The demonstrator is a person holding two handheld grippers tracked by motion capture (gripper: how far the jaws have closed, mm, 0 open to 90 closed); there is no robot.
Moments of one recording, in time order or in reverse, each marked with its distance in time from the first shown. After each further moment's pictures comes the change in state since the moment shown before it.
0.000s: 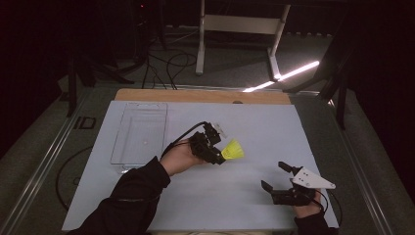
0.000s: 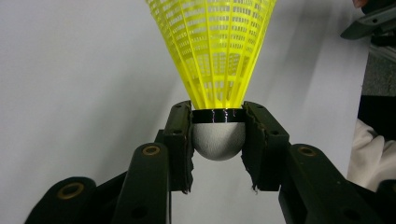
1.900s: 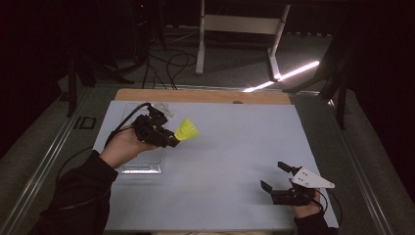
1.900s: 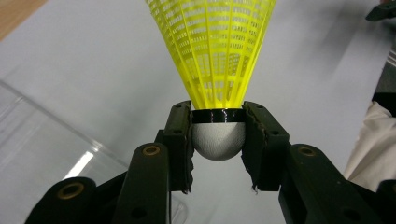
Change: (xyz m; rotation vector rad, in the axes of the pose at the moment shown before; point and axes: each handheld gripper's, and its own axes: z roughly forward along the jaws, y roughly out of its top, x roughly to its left) left arm 0.037 -0.068 -0.124 -0.052 0.147 -0.127; right arm 0.000 0.000 0.001 0.006 0.007 0.004
